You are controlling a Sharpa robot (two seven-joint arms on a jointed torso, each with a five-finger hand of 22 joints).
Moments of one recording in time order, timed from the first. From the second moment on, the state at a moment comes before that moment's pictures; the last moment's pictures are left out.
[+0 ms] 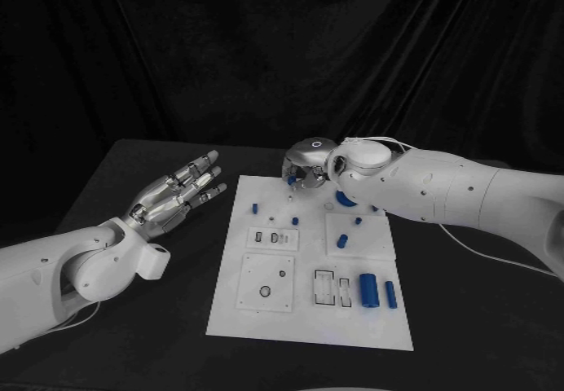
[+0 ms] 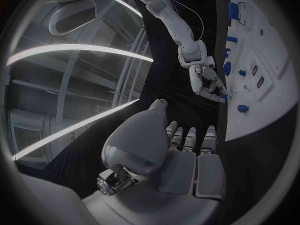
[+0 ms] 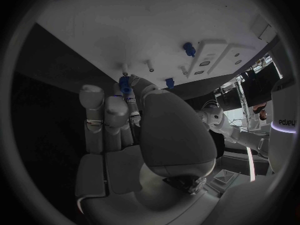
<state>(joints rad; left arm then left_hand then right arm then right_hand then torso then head) 1.27 -0.97 -0.21 1.51 -0.13 0.13 0.62 1.44 0.28 -0.15 0.26 0.55 0.16 -0.01 0.03 0.03 0.00 -0.05 0.01 0.00 0.00 0.05 0.00 0.00 0.16 0.01 0.22 0.01 0.00 1.39 -0.43 -0.21 1.00 -1.62 -0.24 0.11 1.47 -0.10 0.33 0.08 0.24 1.04 0.12 0.12 0.20 1.17 0.06 0.06 0.06 1.46 -0.05 1.14 0.84 0.16 1.27 0.06 1.06 0.89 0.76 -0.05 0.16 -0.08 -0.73</state>
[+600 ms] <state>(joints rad) 1.27 -0.96 -0.21 1.50 -0.13 0.13 0.61 1.44 0.28 -0.15 0.26 0.55 0.16 -0.01 0.03 0.03 0.00 -0.05 0.01 0.00 0.00 0.05 0.00 0.00 0.16 0.01 0.22 0.01 0.00 1.39 -0.47 -0.21 1.03 -1.62 -0.25 0.11 1.47 -0.10 0.34 0.09 0.24 1.04 0.12 0.12 0.20 1.16 0.07 0.06 0.06 1.45 -0.04 1.14 0.85 0.16 1.26 0.06 1.07 0.91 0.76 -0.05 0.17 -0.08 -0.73</state>
